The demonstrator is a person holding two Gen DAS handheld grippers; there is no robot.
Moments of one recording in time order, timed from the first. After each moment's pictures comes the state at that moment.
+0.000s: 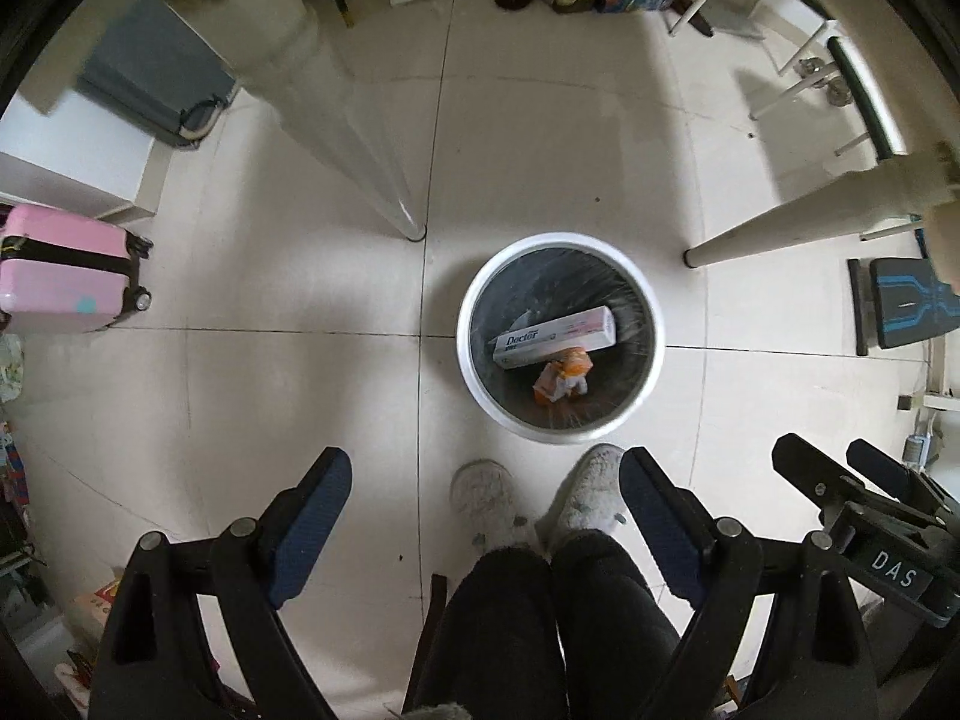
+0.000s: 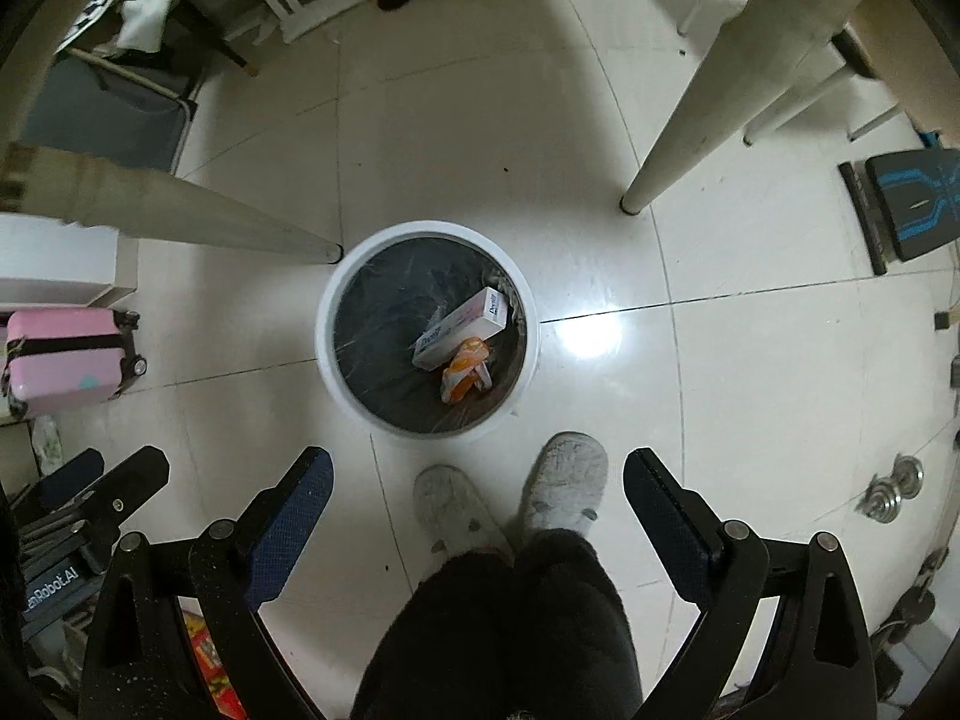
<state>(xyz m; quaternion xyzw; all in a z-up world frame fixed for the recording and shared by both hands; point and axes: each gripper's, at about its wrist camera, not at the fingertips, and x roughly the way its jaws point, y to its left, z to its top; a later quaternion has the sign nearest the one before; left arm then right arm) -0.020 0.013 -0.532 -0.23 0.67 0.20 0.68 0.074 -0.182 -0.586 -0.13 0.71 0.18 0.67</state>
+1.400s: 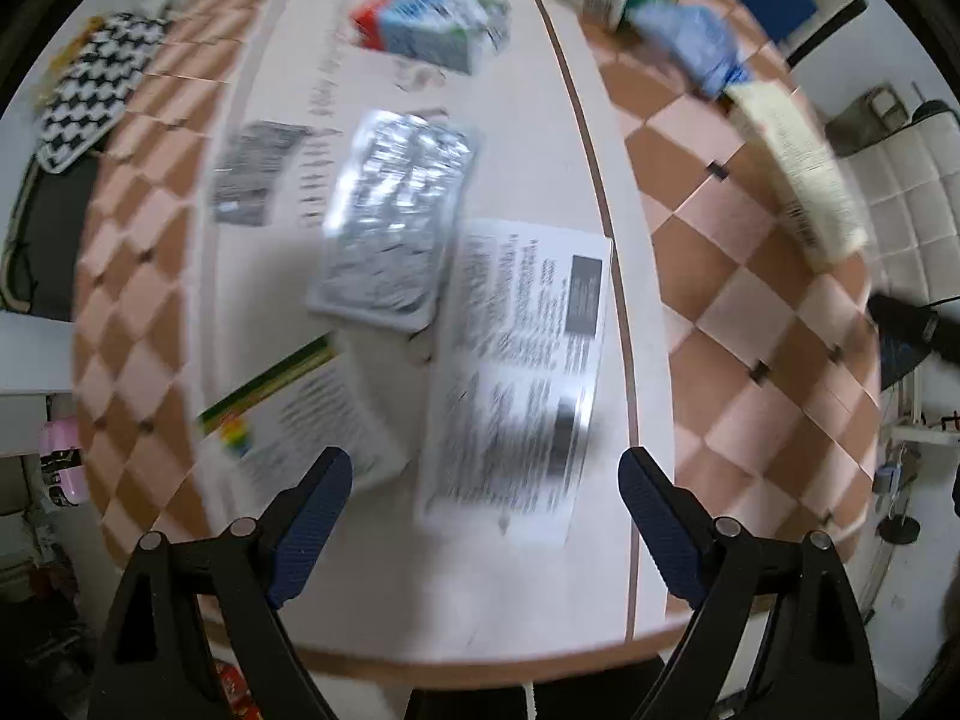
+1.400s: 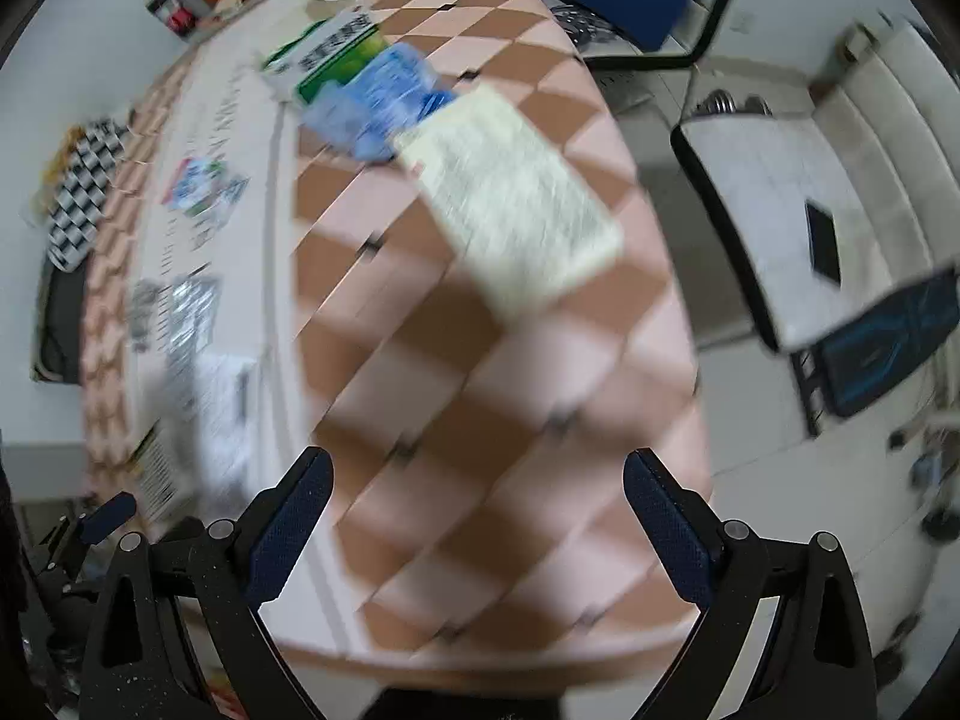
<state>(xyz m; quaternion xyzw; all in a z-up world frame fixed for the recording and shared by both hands) 0.353 0.045 -0.351 -0.18 0.67 0.17 0.70 0.501 -0.150 -0.313 -0.10 0.66 0.20 0.72</state>
